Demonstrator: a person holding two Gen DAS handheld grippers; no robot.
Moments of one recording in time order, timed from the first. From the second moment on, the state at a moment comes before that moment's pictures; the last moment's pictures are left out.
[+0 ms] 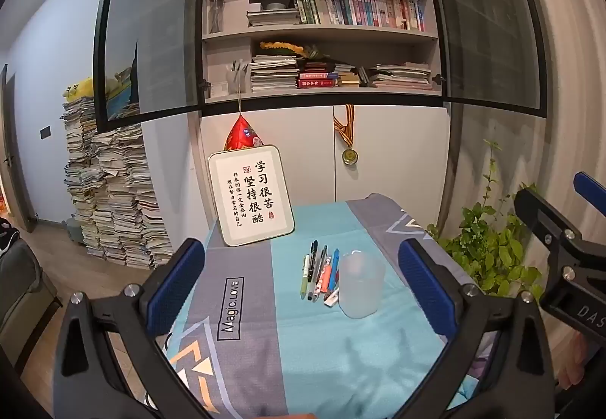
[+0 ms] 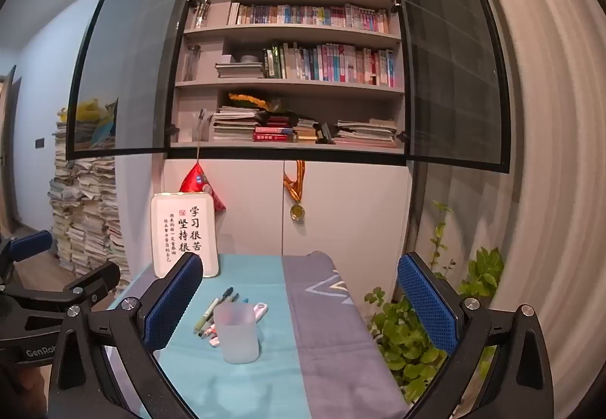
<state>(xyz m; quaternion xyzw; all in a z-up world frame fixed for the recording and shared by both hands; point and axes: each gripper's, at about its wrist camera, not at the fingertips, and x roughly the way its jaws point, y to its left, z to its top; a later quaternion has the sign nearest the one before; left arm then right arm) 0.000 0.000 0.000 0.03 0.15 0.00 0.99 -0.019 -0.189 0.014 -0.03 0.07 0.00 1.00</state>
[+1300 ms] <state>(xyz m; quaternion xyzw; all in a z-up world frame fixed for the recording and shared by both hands) 0.005 0.002 -0.007 0.02 0.15 -0.01 0.99 -0.016 -0.187 0.010 -0.02 0.08 0.01 1.00</state>
